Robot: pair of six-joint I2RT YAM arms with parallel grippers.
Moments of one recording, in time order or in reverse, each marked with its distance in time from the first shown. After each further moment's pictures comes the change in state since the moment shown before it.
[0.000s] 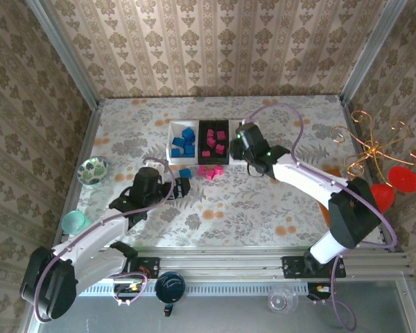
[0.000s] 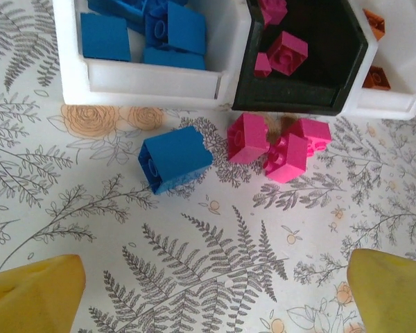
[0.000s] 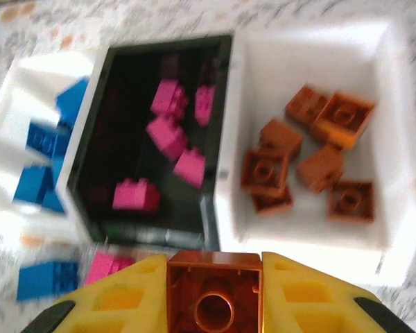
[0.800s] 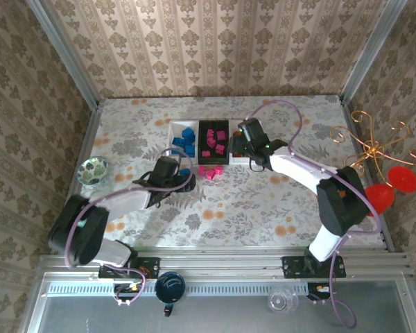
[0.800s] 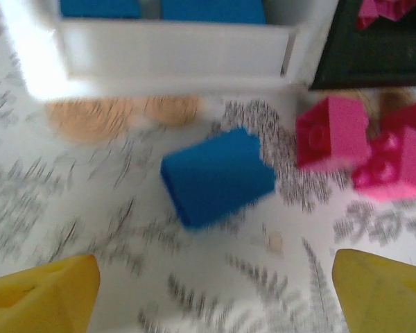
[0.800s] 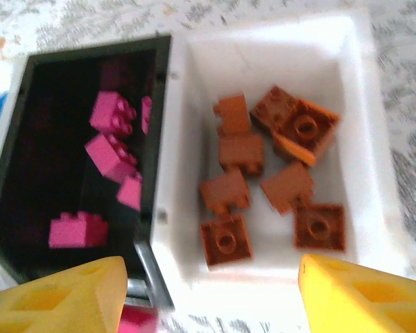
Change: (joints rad) left arm -0.014 0.484 0.180 0.101 -0.100 0.065; right arm -0.061 0.066 -0.014 0.003 -0.018 0.002
